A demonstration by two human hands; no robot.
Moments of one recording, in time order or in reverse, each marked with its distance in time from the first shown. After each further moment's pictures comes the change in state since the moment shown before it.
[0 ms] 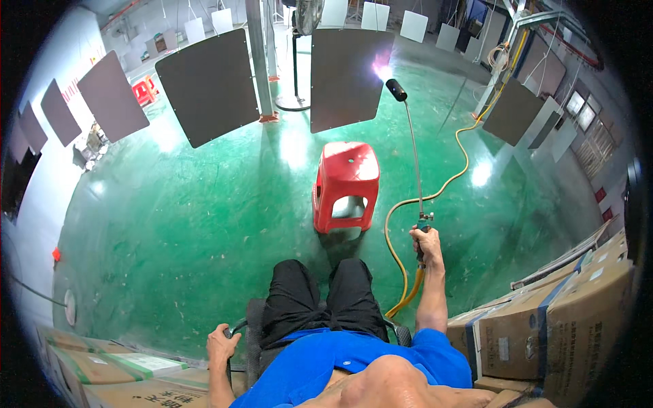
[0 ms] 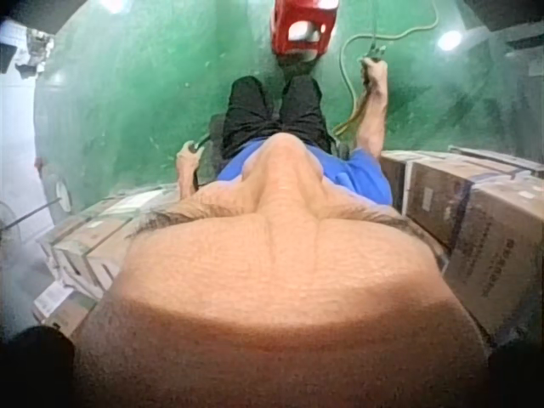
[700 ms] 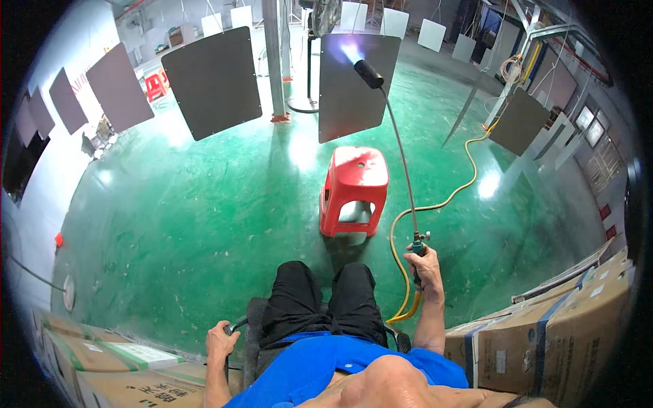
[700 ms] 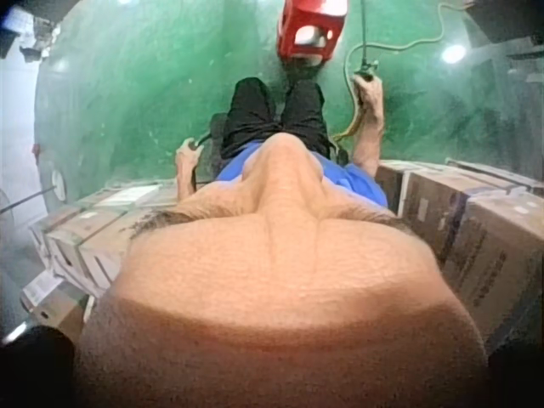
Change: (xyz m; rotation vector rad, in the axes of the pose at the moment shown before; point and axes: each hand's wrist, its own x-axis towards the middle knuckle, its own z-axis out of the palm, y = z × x) left_hand -0.007 0.007 -0.003 0.001 0.008 -0.012; right_hand -0.068 -0.020 0.020 -0.014 -0.188 -0.050
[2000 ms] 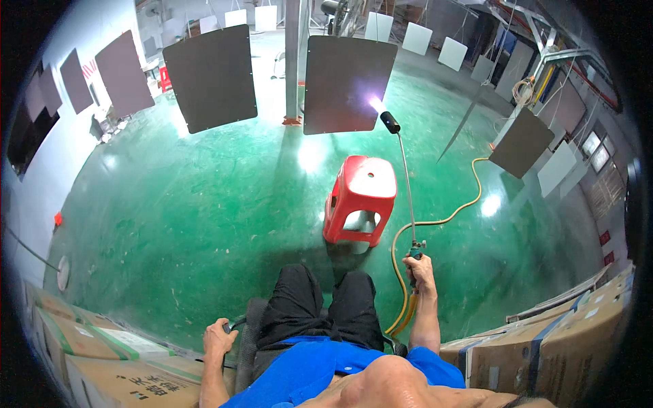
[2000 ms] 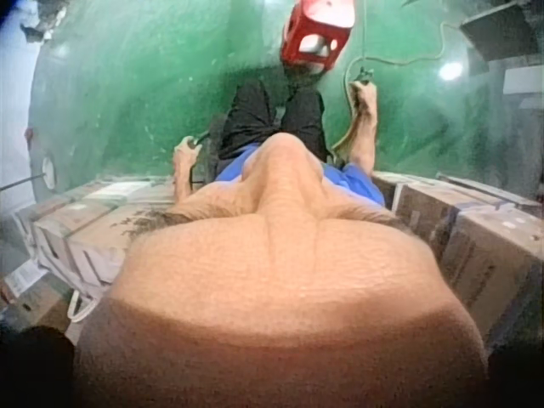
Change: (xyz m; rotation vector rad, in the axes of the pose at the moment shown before) left_hand 0.000 -0.003 0.002 0.013 0.013 -0.009; right_hand 0.059 0.051 0.002 -0.083 0.052 0.084
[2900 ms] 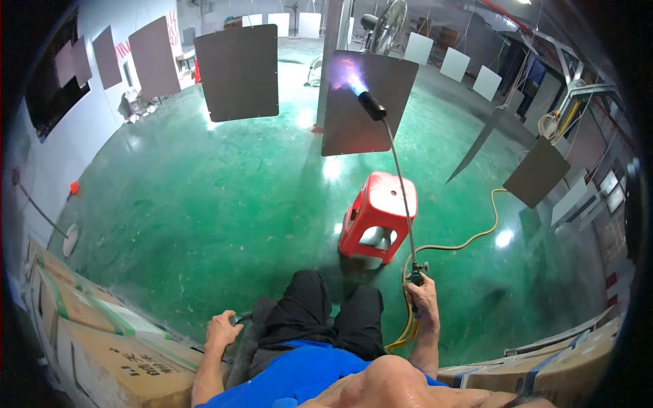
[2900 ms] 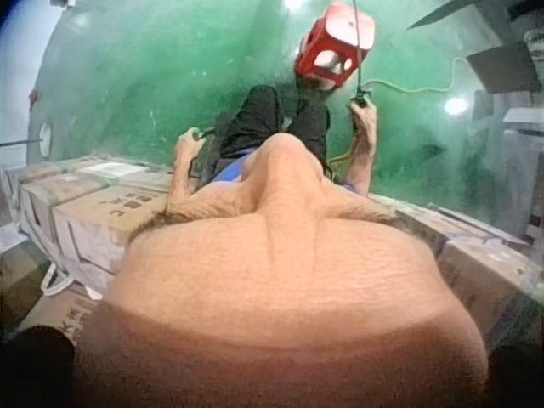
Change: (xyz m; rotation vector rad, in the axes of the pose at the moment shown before) left_hand 0.001 -0.001 0.001 -0.014 -0.019 -0.050; right_hand -0.059 -0.046 0.035 -0.086 -0.181 -0.104
